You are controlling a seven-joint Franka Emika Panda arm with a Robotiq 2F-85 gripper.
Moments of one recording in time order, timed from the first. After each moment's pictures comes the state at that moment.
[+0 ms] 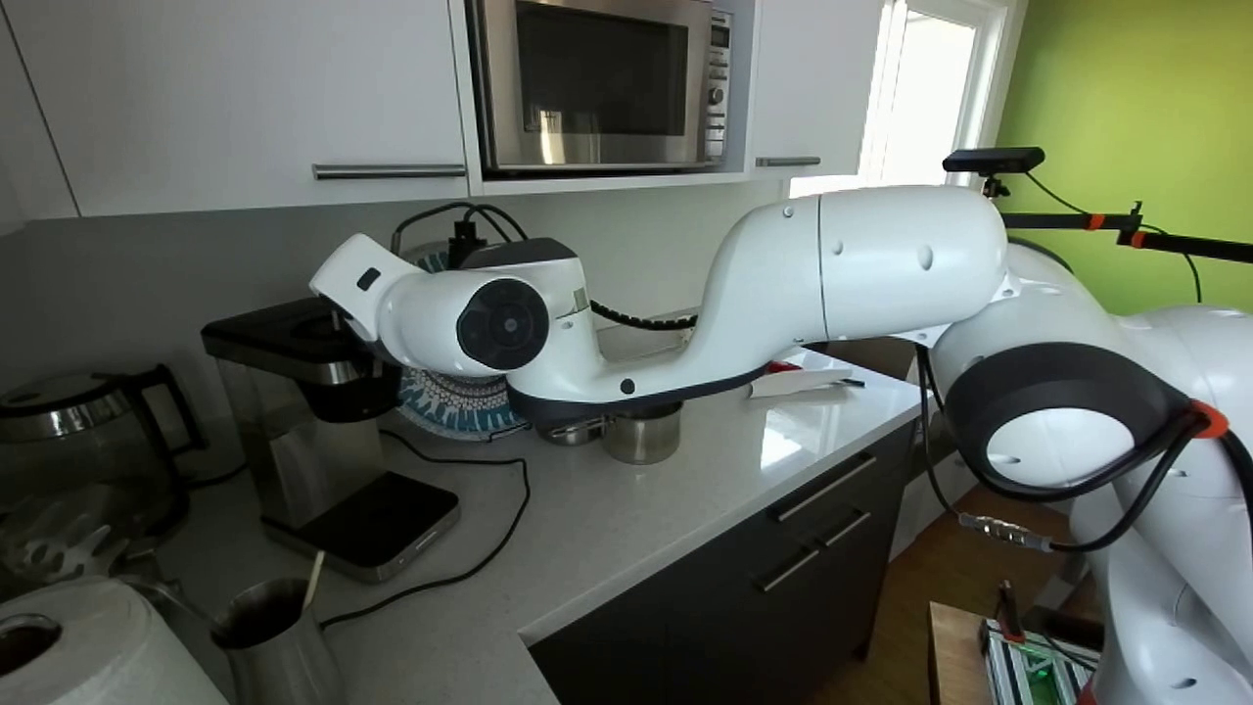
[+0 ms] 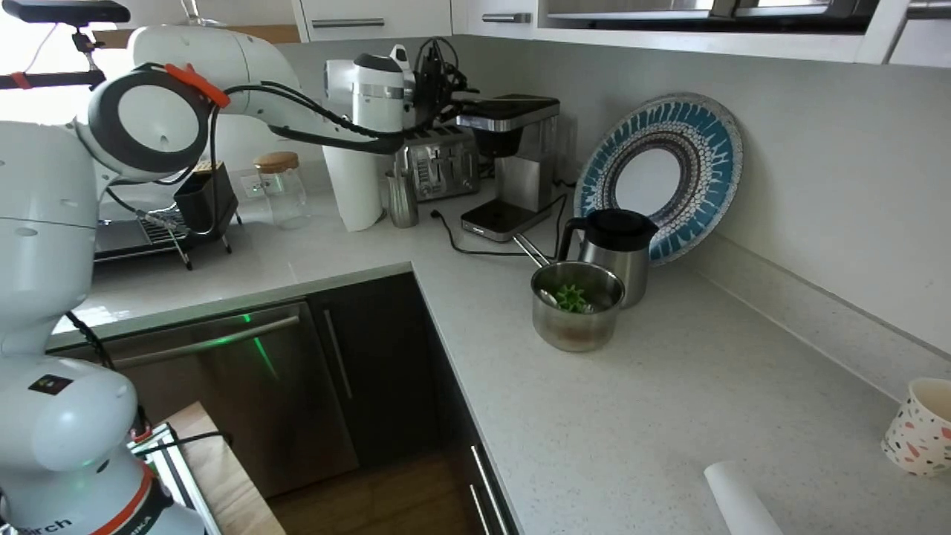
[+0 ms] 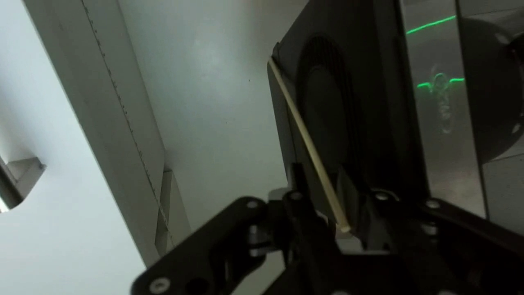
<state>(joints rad) 0.58 0.58 -0.55 -1.23 -1.27 2.82 0.18</state>
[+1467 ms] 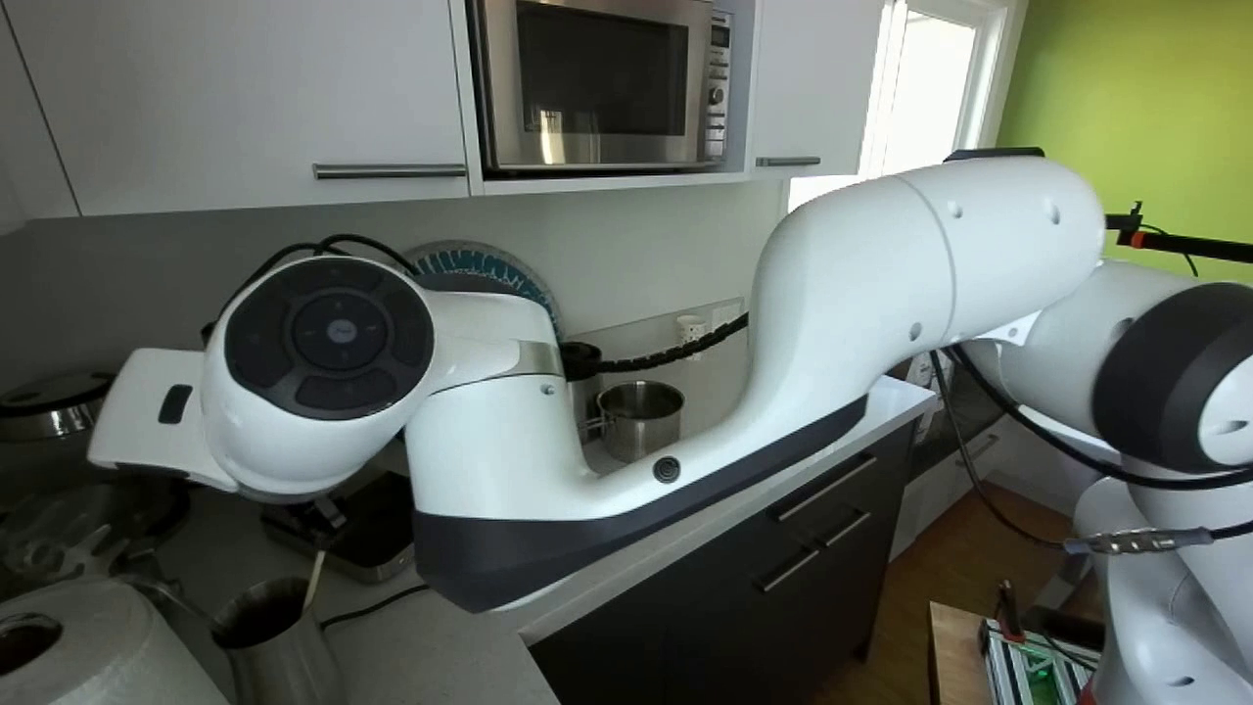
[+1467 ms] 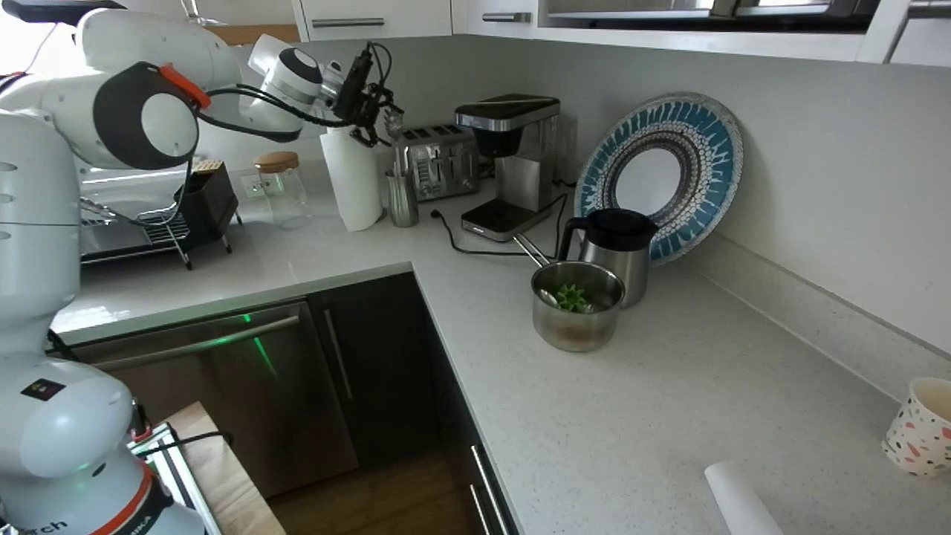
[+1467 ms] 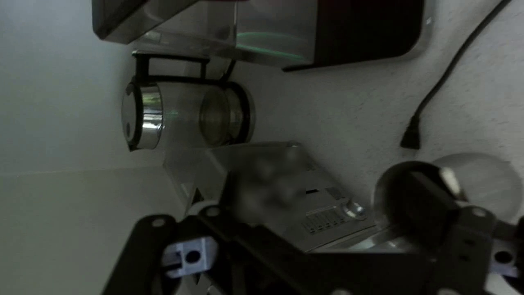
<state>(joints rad) 0.52 0.47 0.03 -1.31 -0.99 2.27 -0.48</state>
